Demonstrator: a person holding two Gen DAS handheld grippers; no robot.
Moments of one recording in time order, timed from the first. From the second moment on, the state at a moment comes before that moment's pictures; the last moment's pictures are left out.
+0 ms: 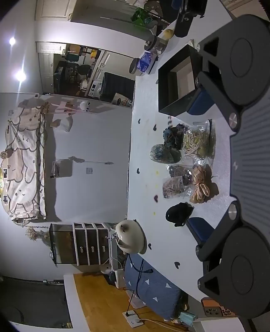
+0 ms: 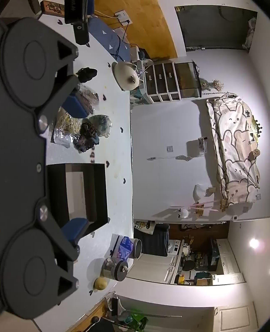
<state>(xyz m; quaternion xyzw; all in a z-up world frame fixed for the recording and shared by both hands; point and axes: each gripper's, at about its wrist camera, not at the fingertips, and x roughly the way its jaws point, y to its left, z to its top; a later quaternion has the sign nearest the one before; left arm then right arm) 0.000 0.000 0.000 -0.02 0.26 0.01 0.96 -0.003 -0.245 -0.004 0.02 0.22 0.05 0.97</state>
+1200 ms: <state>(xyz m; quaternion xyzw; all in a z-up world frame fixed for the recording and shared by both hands) 0.000 0.000 -0.002 -0.03 0.27 0.00 0.96 0.000 -0.240 -0.006 0.02 0.23 0.05 0.97</state>
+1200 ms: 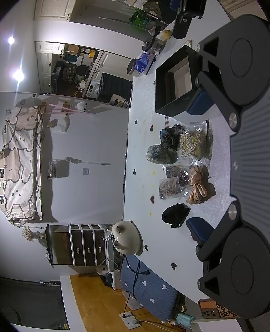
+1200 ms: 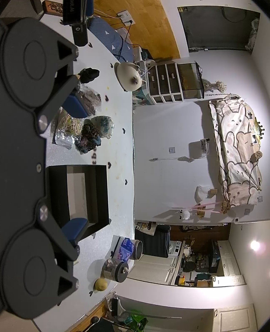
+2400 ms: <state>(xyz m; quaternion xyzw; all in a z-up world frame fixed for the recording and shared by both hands) 0.002 -0.004 -0.012 -0.03 0.28 0.01 0.96 0.003 -0.237 -0.011 0.01 0.23 0.06 0.97</state>
